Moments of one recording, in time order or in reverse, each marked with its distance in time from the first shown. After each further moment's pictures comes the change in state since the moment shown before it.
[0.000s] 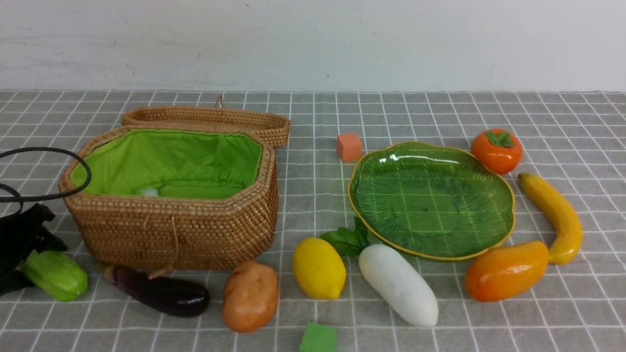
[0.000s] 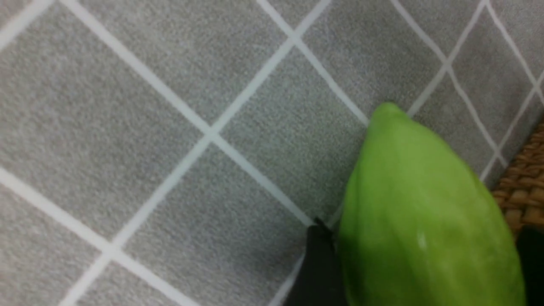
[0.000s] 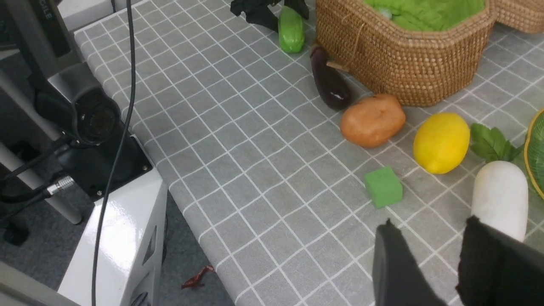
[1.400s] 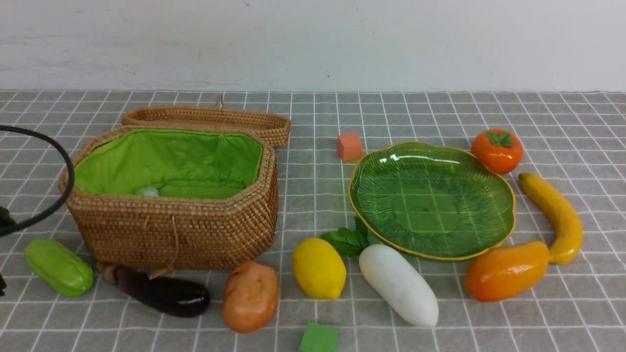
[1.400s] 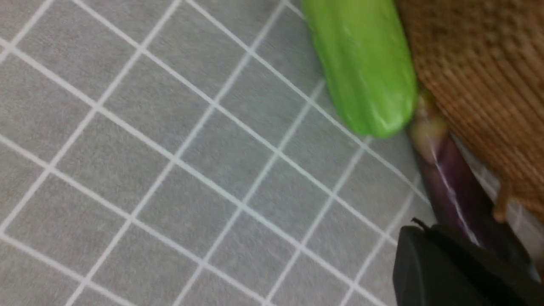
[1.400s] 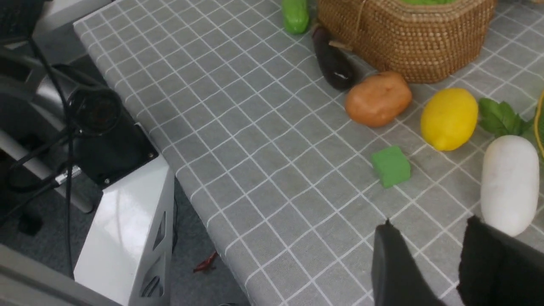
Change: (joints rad) right arm -0.035 0.000 0.000 0.015 0.062 0.003; left arm -0.052 -0.556 0.073 0.597 0.451 -0.595
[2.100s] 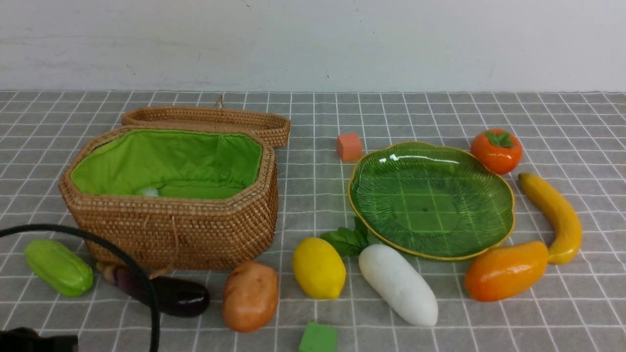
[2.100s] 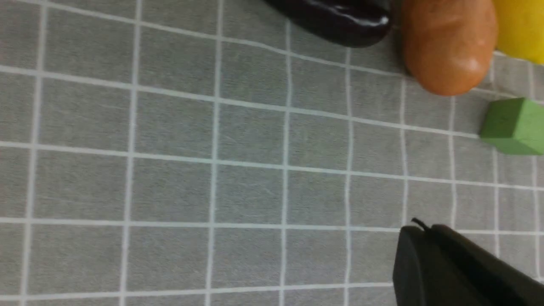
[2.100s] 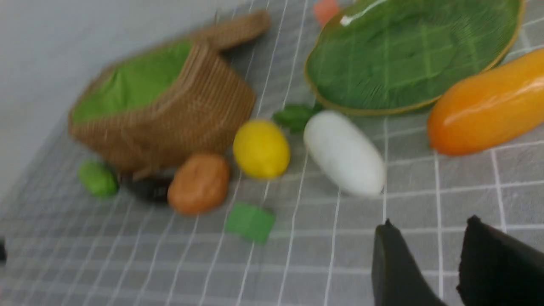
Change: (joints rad) right arm -0.196 -0.318 0.539 -0.154 -0.401 0.505; left arm -0.397 -0.416 0.204 -0.013 0.128 0.113
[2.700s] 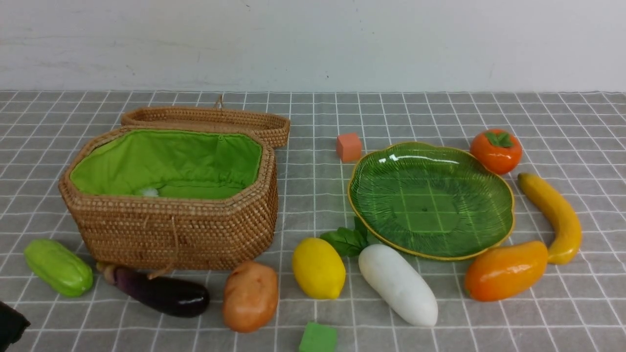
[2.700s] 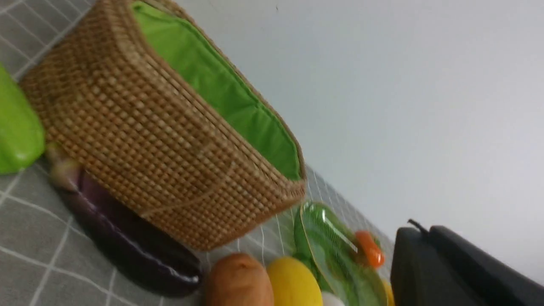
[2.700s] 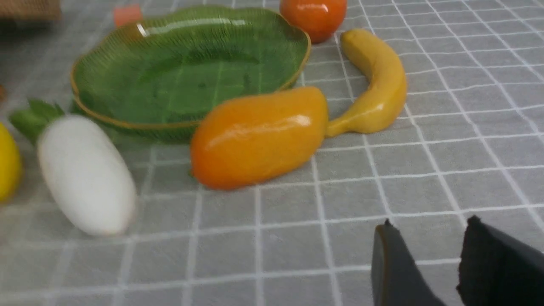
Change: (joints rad) right arm -0.128 -0.292 0.505 -0.353 -0.524 0.134; left arm 0.000 -0.711 0.374 -0.336 -0.545 -0.120
